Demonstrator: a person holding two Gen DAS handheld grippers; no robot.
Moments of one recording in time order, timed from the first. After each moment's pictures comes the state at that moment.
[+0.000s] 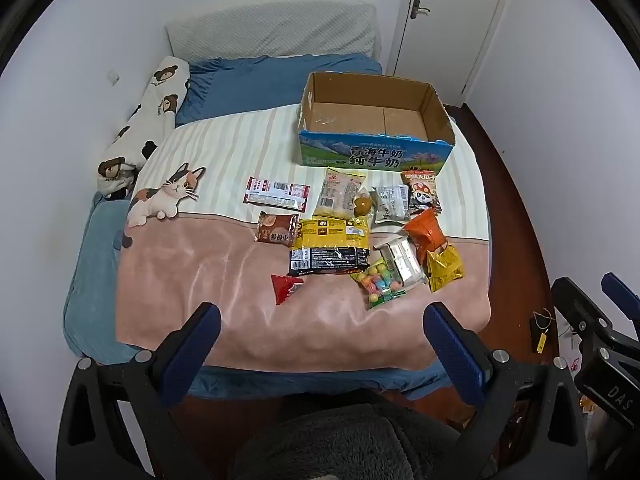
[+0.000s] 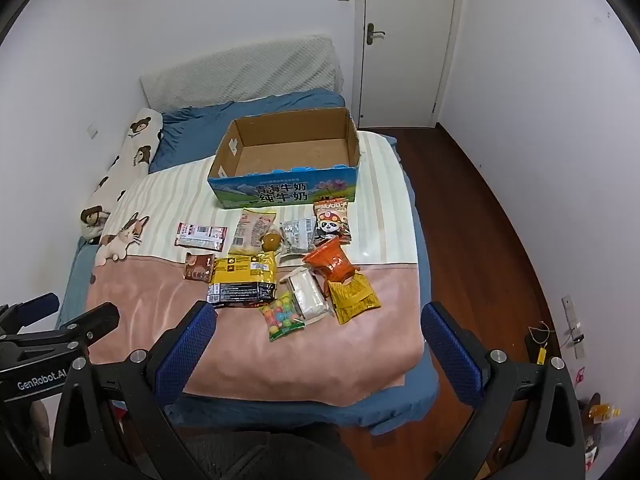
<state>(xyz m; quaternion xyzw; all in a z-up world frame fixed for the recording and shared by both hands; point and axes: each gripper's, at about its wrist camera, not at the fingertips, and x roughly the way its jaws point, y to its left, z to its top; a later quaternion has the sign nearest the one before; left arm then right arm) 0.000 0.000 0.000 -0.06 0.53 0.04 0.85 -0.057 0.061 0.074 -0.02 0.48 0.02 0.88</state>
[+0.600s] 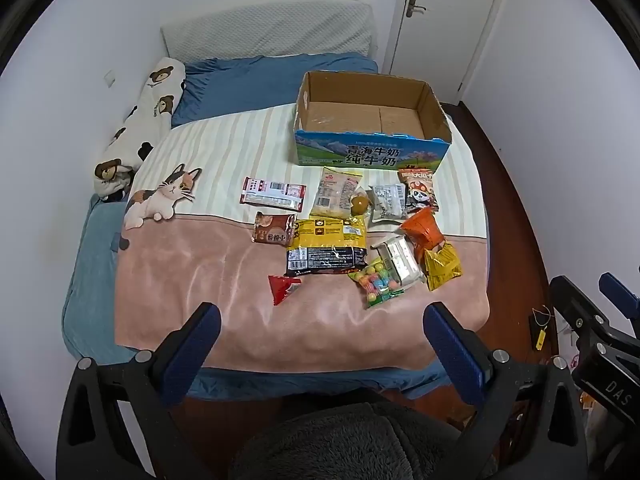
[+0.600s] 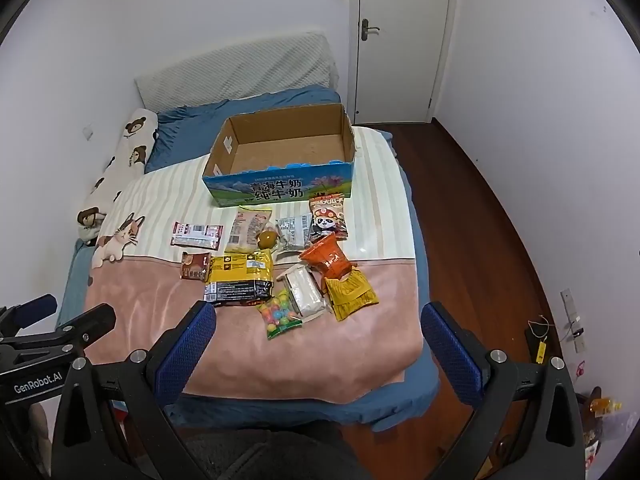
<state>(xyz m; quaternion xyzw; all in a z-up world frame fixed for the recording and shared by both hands) 0.000 -0.001 0.000 -0.05 0.53 0.04 0.84 -0.056 0.060 0.069 -0.02 0.49 0.02 0.87</state>
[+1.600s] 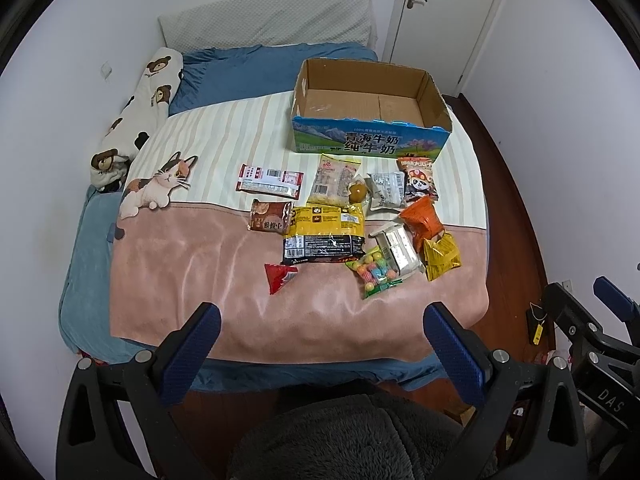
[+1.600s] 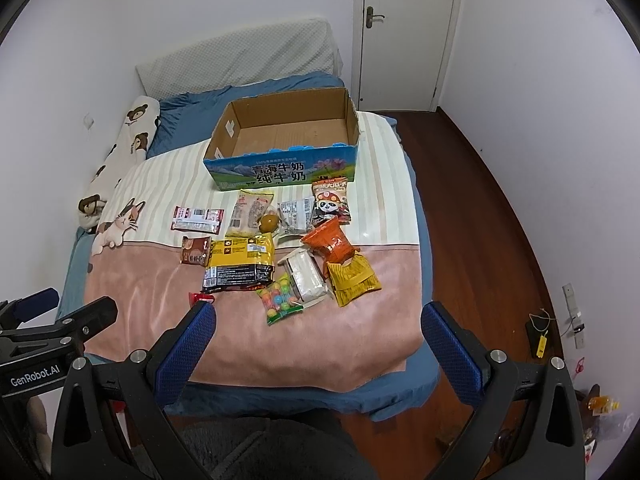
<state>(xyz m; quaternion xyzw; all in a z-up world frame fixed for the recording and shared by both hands) 0.000 -0.004 -0.013 -0.06 0.55 0.03 0.83 -0.058 0.063 0.057 -0.02 0.51 0.02 0.86</state>
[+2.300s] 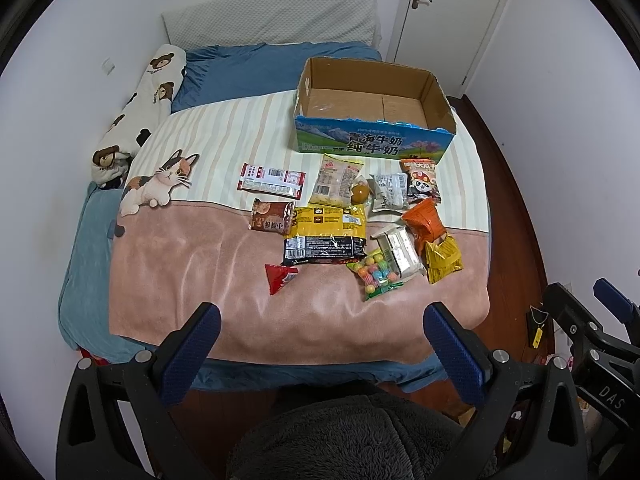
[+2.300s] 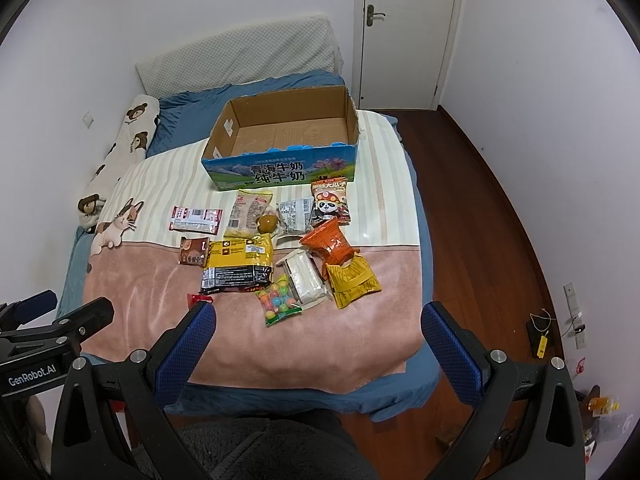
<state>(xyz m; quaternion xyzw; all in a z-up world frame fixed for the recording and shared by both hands) -0.001 -0.003 -0.014 -0.06 0.55 0.03 0.83 -0.058 0.061 0.055 -0.02 0.51 0.02 0.86</state>
